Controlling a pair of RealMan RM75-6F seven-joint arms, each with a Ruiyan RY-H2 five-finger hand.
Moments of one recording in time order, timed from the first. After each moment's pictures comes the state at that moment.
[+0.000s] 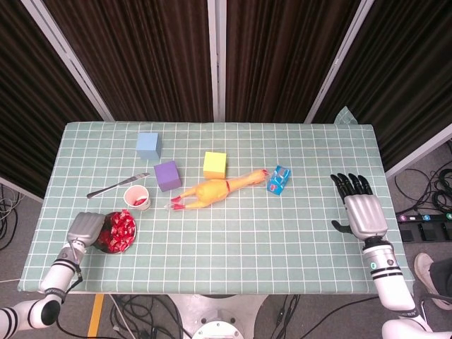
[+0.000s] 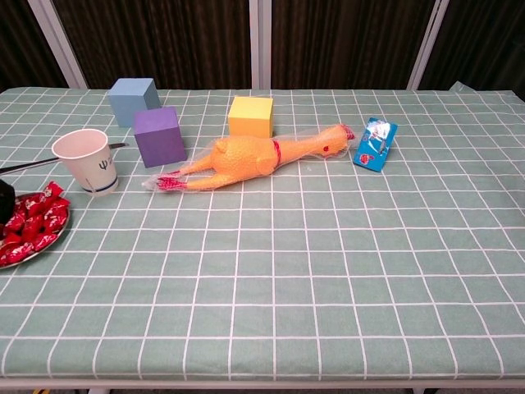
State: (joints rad) left arm -0.50 -1.38 0.00 -1.41 1.00 0.89 0.37; right arm 0.43 -1.14 0.14 -1.86 -1.11 1.21 -0.44
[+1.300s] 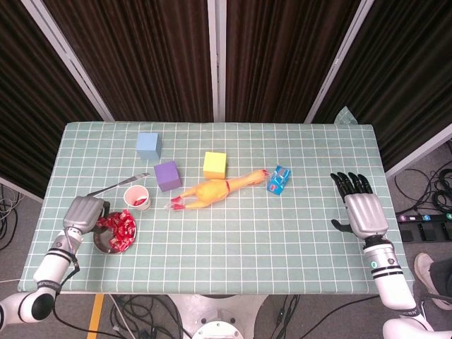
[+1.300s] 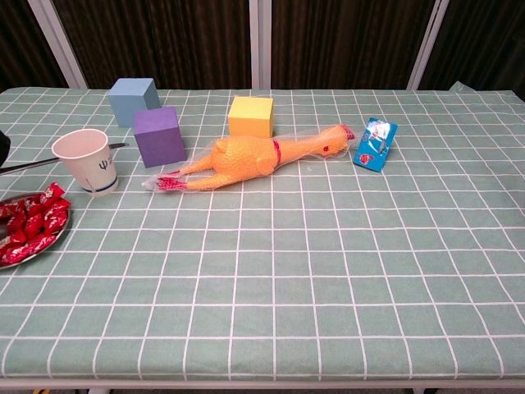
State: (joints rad) left arm -0.55 -1.23 -0.08 -1.60 0.99 0.94 0.39; right arm 0.44 -1.13 0.15 -1.86 -1.12 1.21 -0.42
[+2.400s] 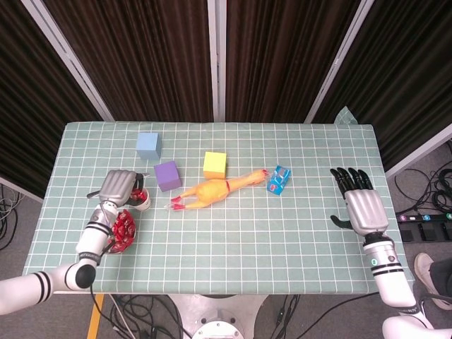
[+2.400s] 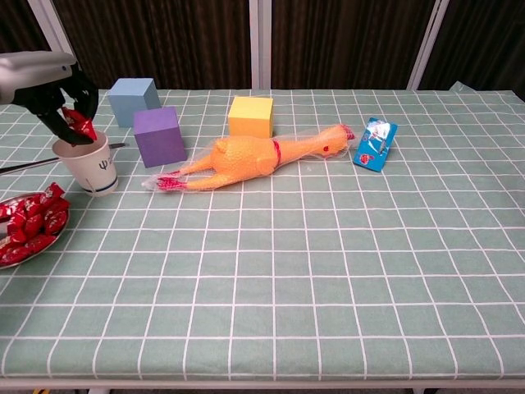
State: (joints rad) left arm -0.73 -1.44 -0.20 -1.47 0.85 0.95 0.39; right arm 0.45 -1.12 0.16 -1.87 -1.11 1.22 -0.42
